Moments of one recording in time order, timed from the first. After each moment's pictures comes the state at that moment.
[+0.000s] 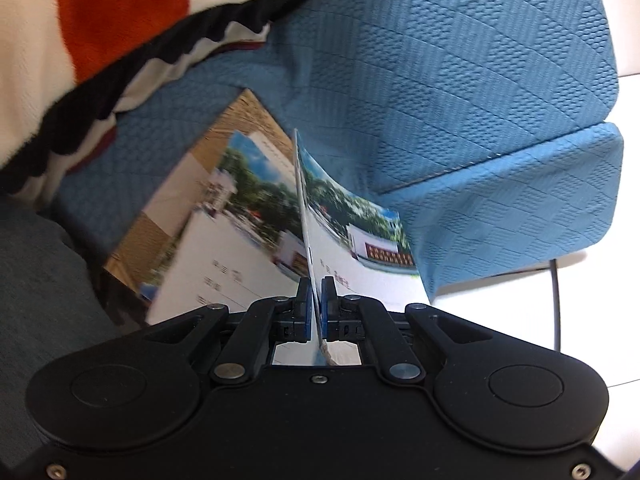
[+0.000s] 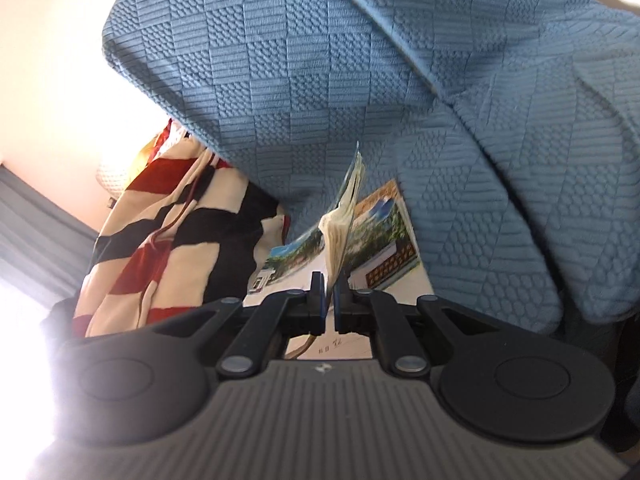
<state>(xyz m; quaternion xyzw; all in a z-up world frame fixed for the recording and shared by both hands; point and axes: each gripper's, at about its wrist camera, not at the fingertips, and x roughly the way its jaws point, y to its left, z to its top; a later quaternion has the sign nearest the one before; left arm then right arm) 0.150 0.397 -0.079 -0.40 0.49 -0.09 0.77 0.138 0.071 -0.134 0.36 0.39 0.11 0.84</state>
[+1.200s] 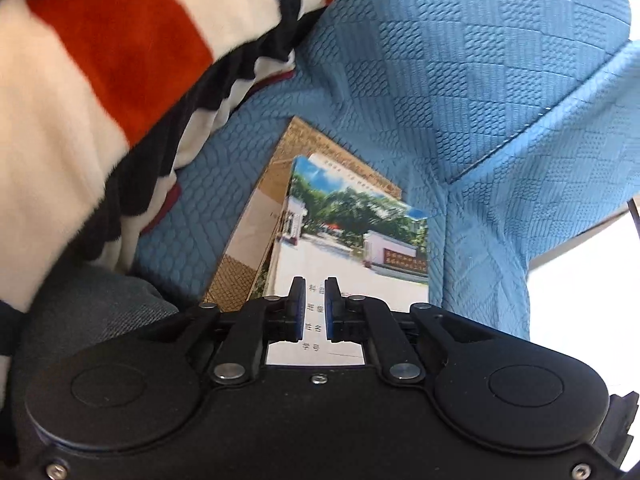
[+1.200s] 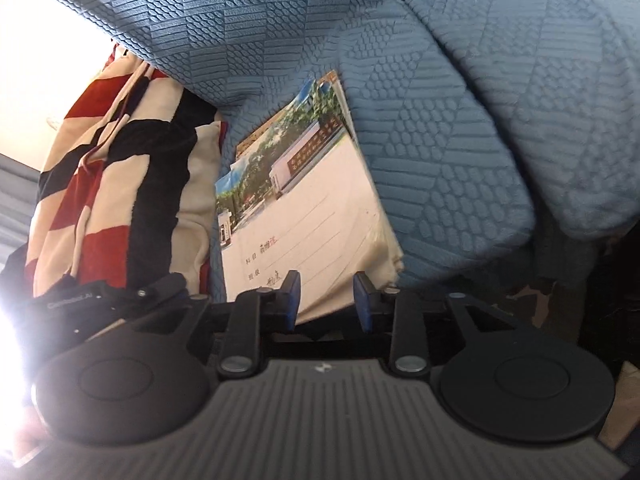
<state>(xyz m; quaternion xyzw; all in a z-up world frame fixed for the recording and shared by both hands) 0.136 0.377 -0.067 -0.24 0.49 -0.03 0.84 0.132 0.078 -0.171 0.32 0.51 0.09 0.79</state>
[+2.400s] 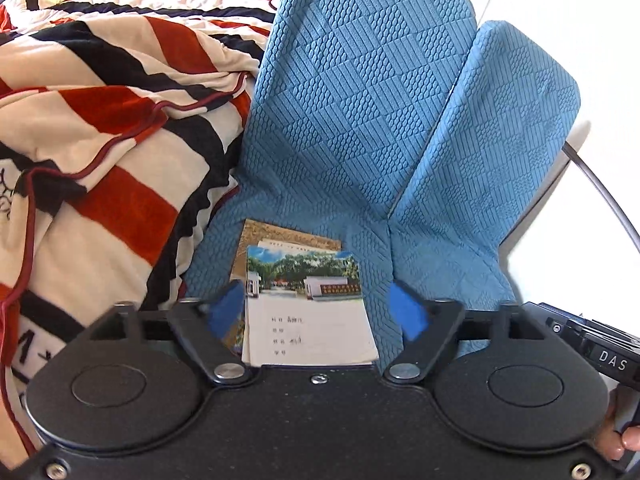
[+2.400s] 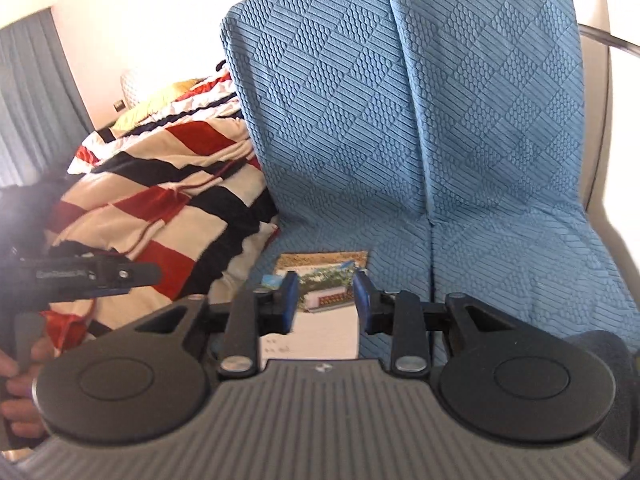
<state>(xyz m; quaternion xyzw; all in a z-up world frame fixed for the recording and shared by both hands) 0.036 0.313 0.086 -0.09 0.39 -0.06 0.92 0.056 0.045 0.008 0.10 0.34 0.14 0.93</state>
